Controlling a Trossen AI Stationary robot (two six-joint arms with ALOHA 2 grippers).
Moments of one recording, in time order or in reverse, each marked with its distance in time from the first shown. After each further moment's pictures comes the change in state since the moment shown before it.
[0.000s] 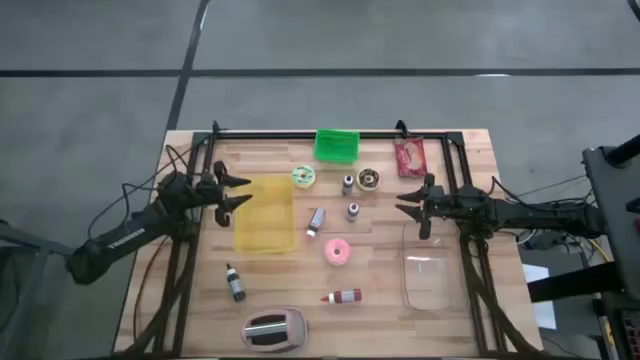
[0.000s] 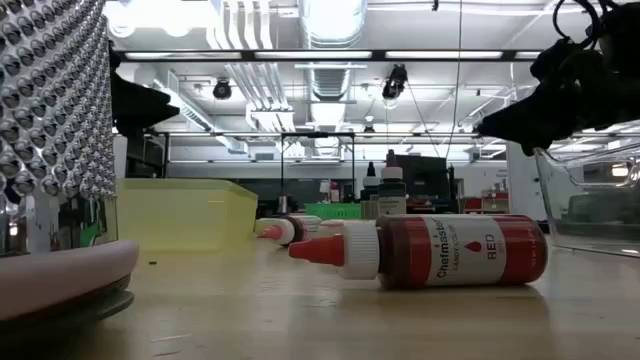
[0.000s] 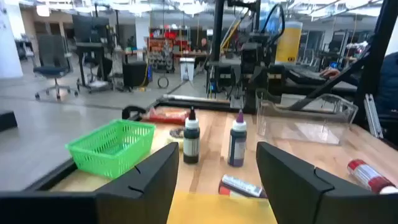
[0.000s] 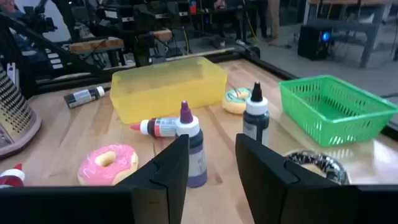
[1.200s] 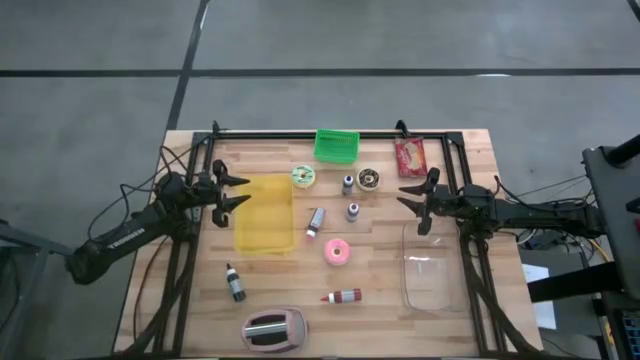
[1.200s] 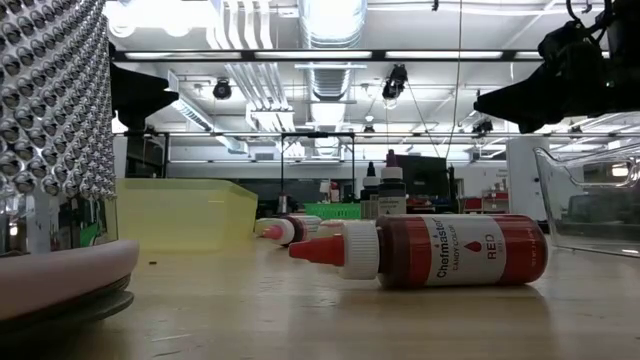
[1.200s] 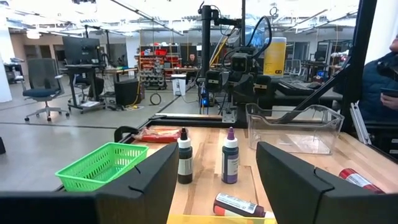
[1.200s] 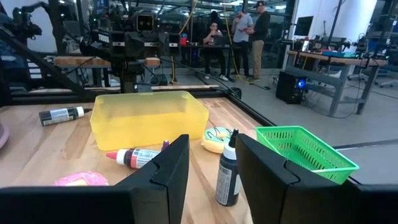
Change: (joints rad) left arm 0.000 0.000 0.000 0.059 0.046 0.002; right arm 0.000 0.000 0.000 0.128 0.058 -0.150
